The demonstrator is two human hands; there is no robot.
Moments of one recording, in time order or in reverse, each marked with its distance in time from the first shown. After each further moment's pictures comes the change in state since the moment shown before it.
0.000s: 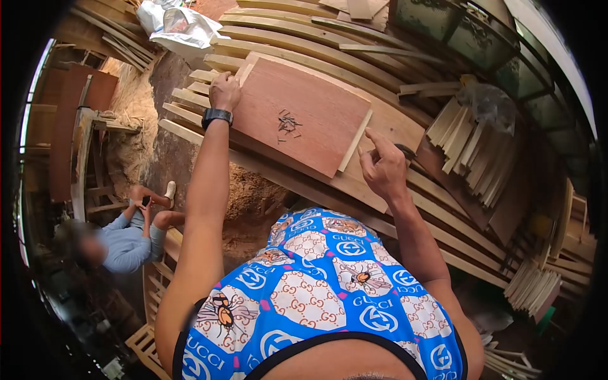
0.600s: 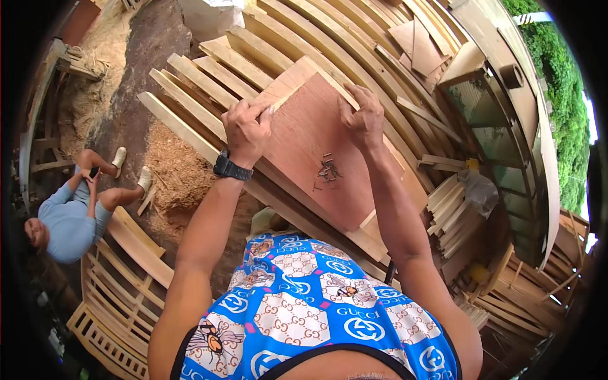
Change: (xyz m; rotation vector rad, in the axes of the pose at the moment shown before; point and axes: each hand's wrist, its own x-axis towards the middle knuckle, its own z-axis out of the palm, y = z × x) left_hand -0.145 0.087 -0.055 -0.331 0.165 0.089; right_hand 0.163 -0.037 0.050 -0.231 0.038 -0.379
